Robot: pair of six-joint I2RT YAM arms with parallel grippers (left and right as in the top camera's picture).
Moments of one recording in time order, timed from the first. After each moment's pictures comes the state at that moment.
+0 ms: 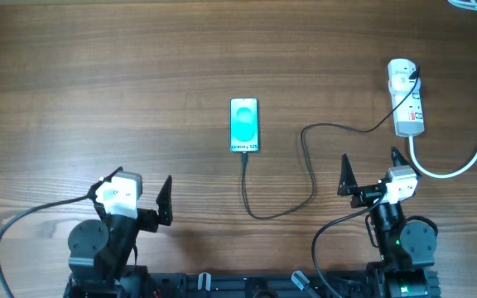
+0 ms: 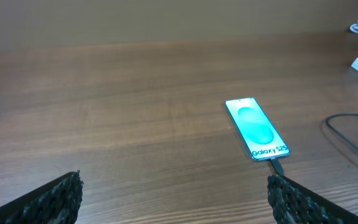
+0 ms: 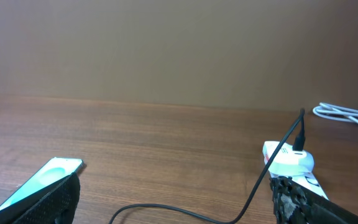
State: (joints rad) left arm -0.08 0.14 0.40 -0.60 0.12 0.01; right arm 0.07 0.01 0.01 0.00 -0.07 -0.01
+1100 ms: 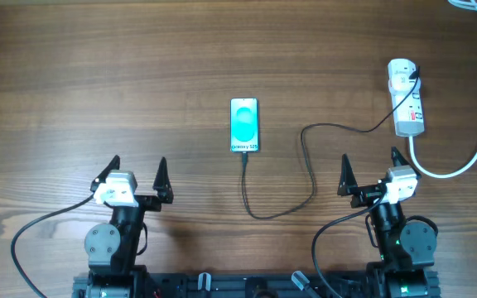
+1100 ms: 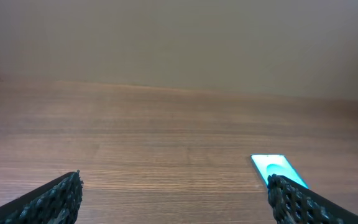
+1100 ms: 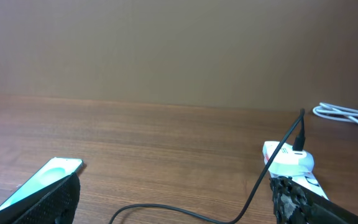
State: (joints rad) left arm -0.02 0.01 0.01 -0.07 0.06 -0.11; right arm 0.07 0.01 0.01 0.00 -0.07 -0.01
